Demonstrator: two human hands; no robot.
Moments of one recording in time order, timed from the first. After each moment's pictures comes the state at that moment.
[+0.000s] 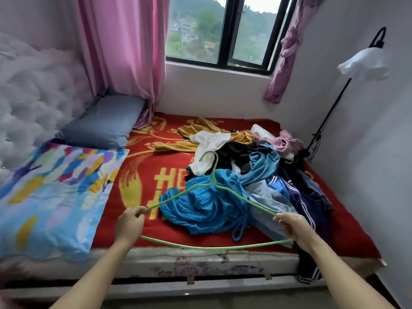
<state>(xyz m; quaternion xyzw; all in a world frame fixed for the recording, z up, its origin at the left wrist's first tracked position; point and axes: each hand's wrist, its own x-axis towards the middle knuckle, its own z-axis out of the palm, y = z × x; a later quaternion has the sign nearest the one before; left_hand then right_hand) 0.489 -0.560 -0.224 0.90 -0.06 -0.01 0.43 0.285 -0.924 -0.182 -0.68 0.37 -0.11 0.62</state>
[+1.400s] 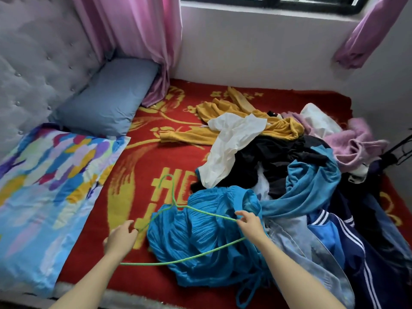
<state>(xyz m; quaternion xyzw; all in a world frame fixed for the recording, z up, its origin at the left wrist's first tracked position) 0.710 -0.722 -0.336 0.96 0.12 -0.18 0.17 0.634 -1.072 -0.334 -0.88 0.26 0.15 0.37</state>
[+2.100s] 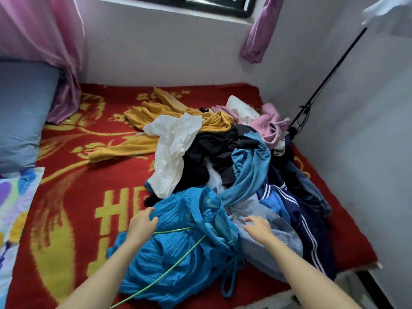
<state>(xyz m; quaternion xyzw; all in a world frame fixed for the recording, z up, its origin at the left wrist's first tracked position) 0.781 -0.852 -0.322 0.90 -0.18 -0.26 0.30 0.568 -1.110 -0.306 -0.83 0.46 0.18 0.25</state>
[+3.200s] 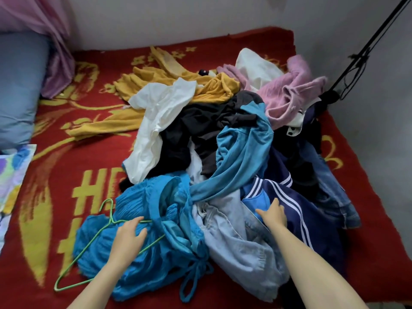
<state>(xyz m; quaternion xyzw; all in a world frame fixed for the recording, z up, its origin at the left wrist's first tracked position) 0.670 -0.992 -0.353 0.94 -0.06 -0.25 0.22 0.532 -1.346 -0.411 -0.73 0.57 0.17 0.34</state>
